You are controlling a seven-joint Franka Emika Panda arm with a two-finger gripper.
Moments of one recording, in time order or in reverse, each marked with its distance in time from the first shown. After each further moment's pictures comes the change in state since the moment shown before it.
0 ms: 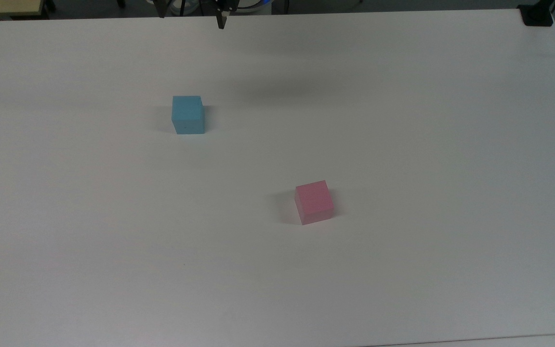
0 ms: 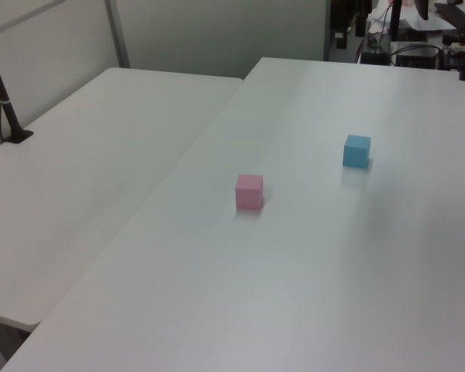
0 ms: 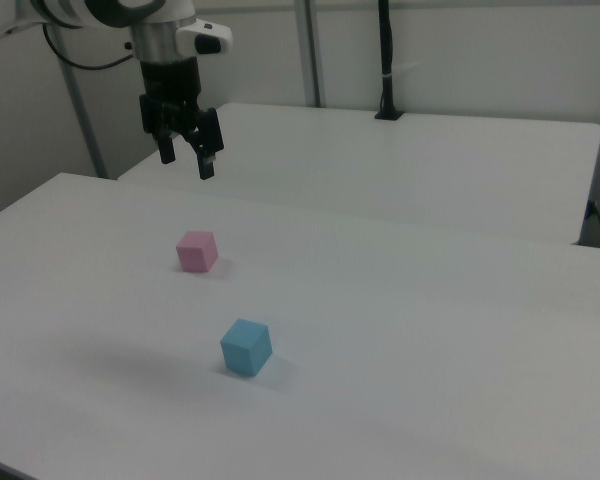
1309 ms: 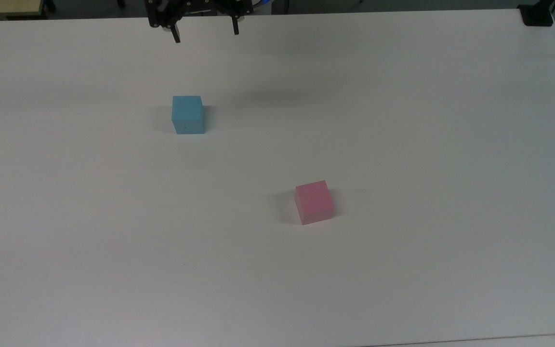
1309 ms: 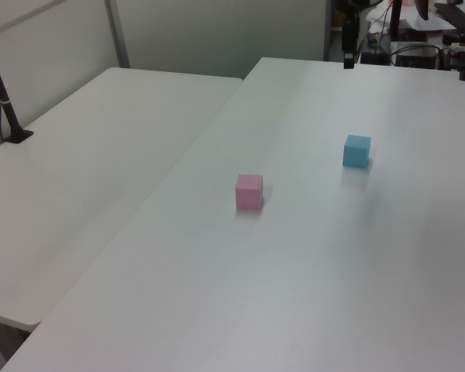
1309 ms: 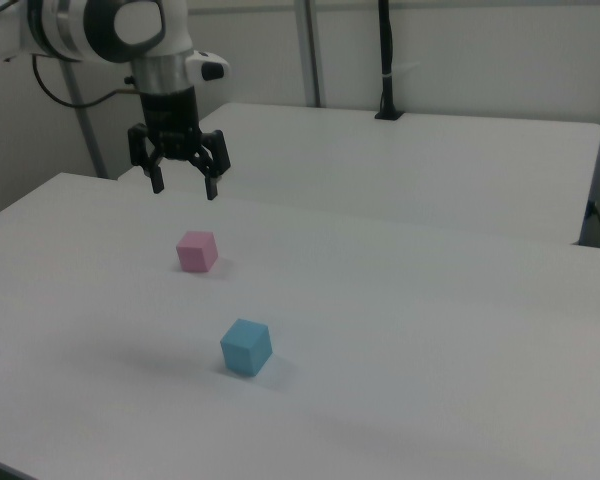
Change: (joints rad) arm 0.030 -0.047 -0.008 -0.168 -0.001 0.115 -0.387
